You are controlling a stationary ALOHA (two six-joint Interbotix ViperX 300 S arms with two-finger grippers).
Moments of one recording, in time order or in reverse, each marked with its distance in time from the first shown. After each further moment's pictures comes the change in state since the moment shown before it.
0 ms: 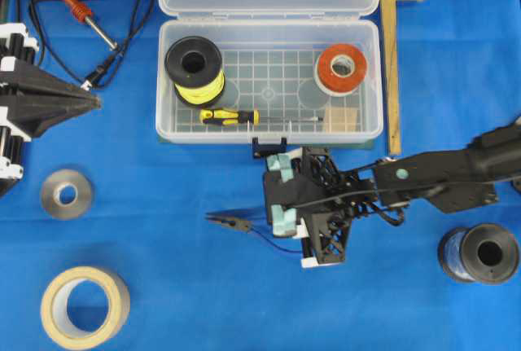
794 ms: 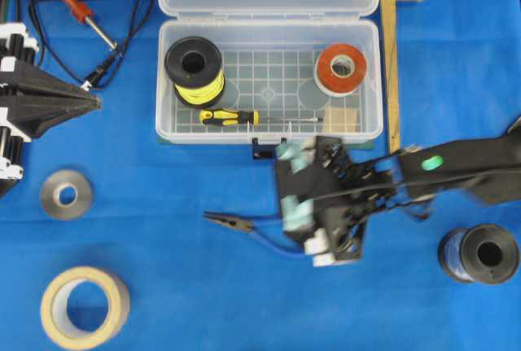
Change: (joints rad) left arm -0.002 0.000 0.000 -0.002 0.005 -0.006; right arm 0.002 -0.245 0.000 -0.057 0.215 0.025
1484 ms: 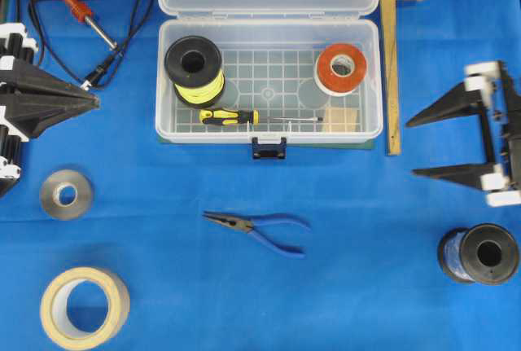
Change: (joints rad) left arm 0.000 -0.011 0.000 -0.002 0.005 -0.021; right arm -0.114 -0.828 0.627 -0.075 -0.262 0.002
